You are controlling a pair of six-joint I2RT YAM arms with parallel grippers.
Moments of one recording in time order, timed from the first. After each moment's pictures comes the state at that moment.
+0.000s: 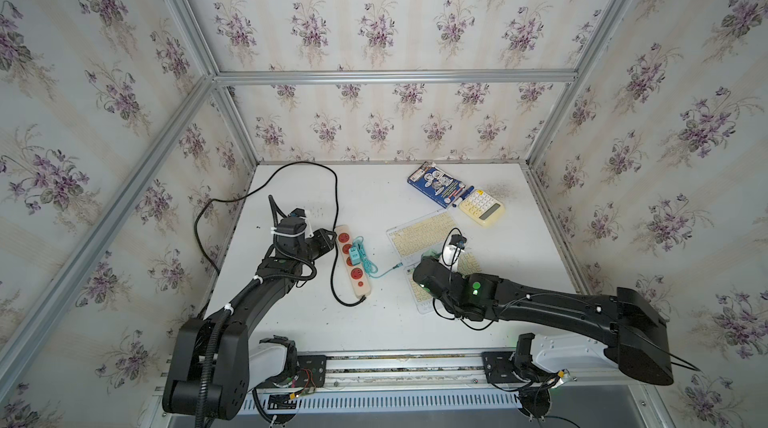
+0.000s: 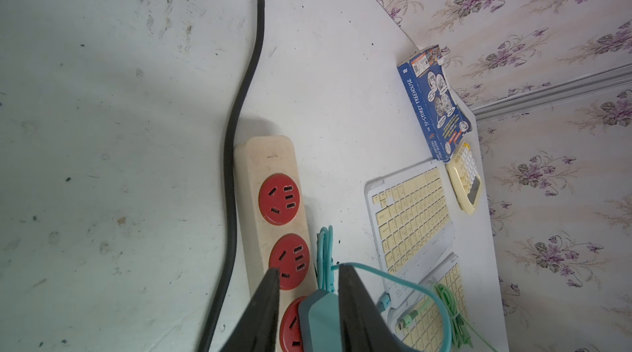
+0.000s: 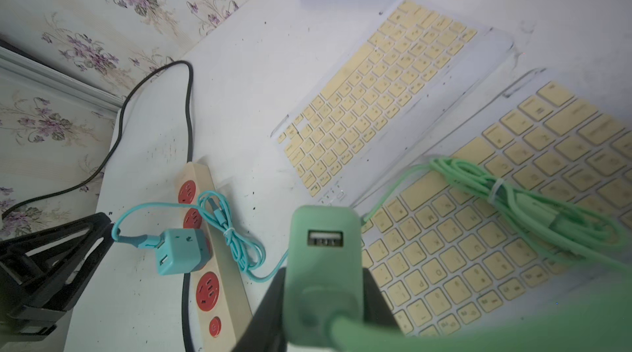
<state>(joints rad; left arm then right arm) -0.10 1.22 0.55 0.01 0.31 -0.65 1.10 1.30 0.77 -0.38 0.64 1.35</state>
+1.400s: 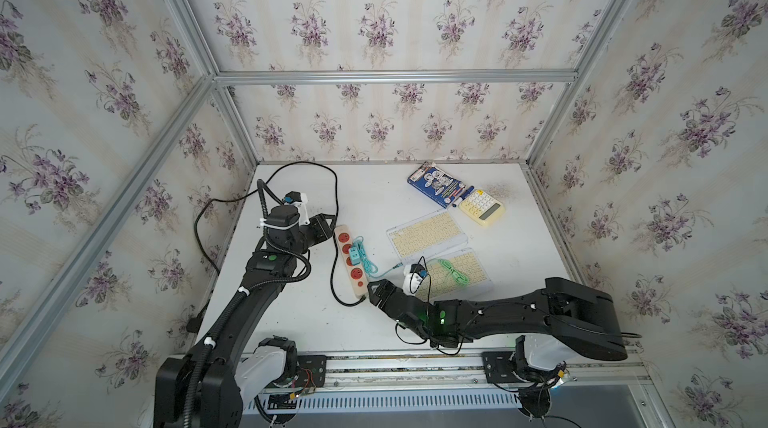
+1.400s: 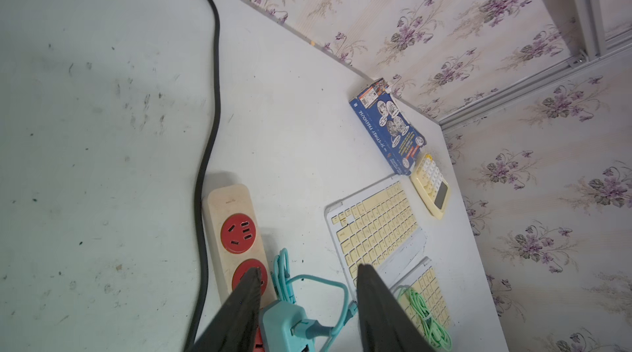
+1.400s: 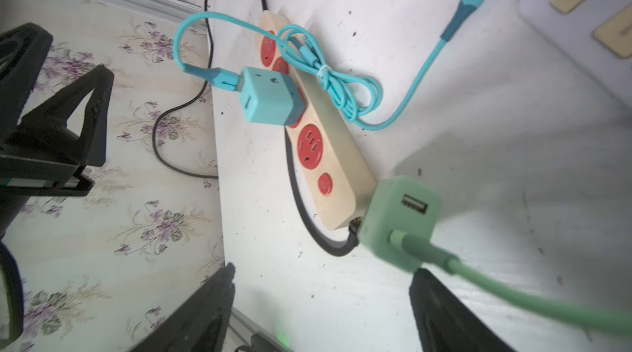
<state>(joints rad) -0.14 1.05 0.74 -0.18 0.28 -0.55 1.33 1.51 0.72 0.13 0.47 1.59</state>
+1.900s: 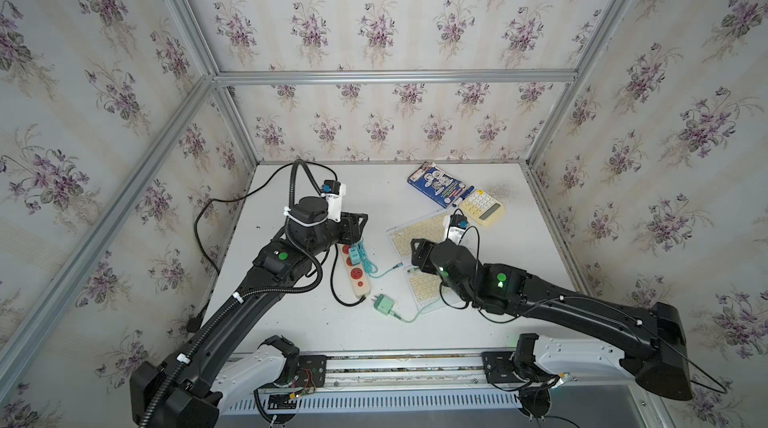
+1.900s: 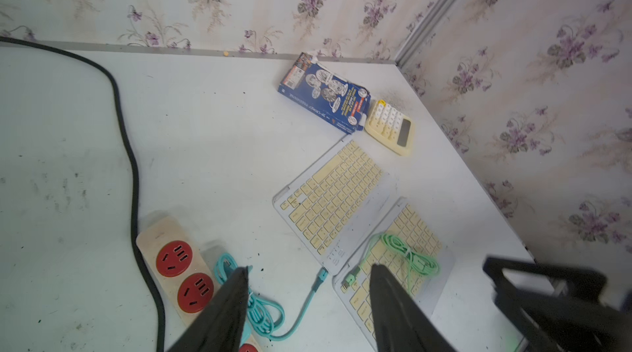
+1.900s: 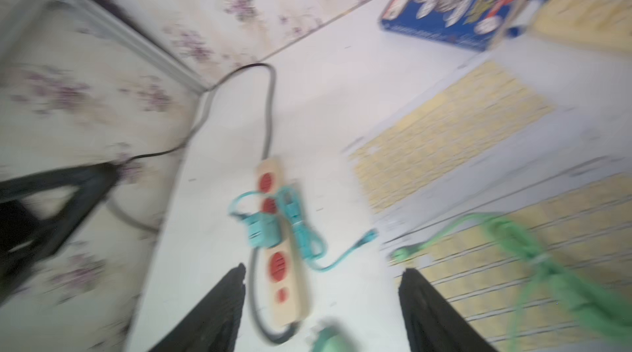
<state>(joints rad) -0.51 1.05 0.95 -0.39 0.10 -0.31 0.96 1.17 0.89 -0.50 0.56 0.94</state>
